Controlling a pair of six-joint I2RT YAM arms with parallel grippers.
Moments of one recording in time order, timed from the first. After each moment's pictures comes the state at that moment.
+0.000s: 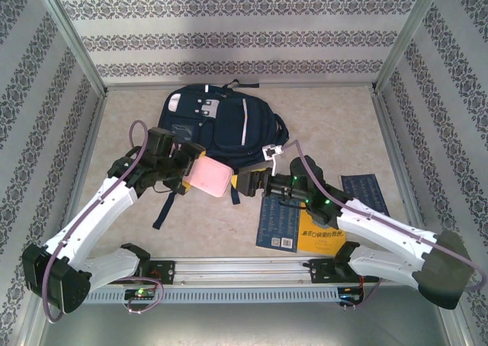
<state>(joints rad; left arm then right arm) -0.41 1.11 0.99 -0.74 0.24 -1.50 0.81 1.05 0.63 0.18 -0.36 0.81</state>
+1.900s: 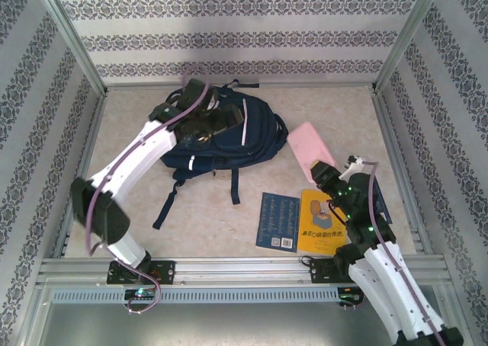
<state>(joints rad) -0.49 1.68 1.66 -0.83 0.12 -0.82 0.21 0.47 0.38 -0.23 -0.13 0.87</state>
